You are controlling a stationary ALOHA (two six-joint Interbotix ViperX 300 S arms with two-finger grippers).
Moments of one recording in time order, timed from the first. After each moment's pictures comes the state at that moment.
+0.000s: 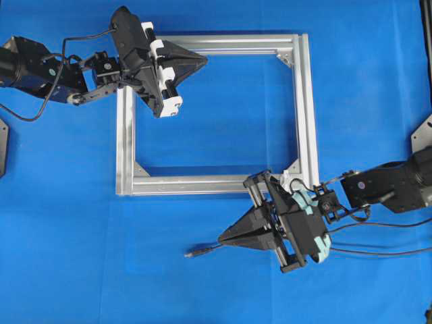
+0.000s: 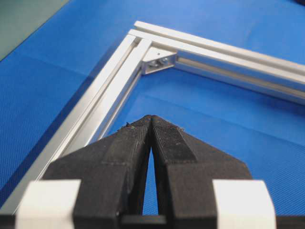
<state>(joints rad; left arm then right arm) 0.28 0.16 0.83 -0.11 -0.78 0.00 0.28 0.16 0.83 -0.11 -0.78 0.00</state>
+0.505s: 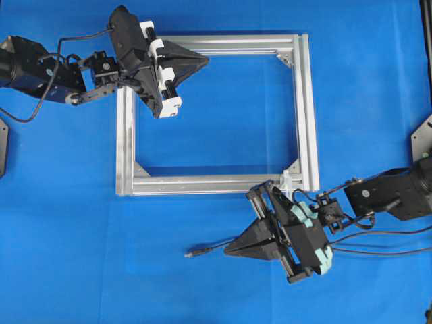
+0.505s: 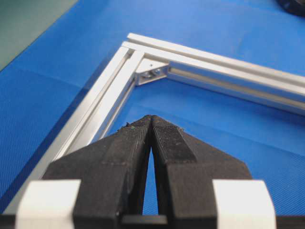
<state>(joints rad) 0.27 0.14 0.83 -0.10 -0.78 0.00 0.33 0.15 0.82 -0.11 -0.70 0.02</state>
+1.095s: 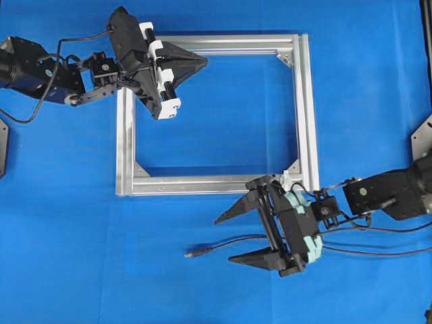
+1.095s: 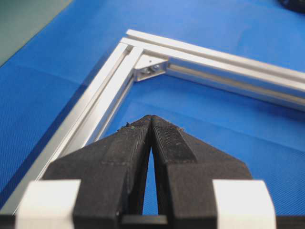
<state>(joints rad) 0.27 0.14 0.83 -0.10 -0.78 0.00 0.32 0.17 0.82 0.02 -0.69 0.03</state>
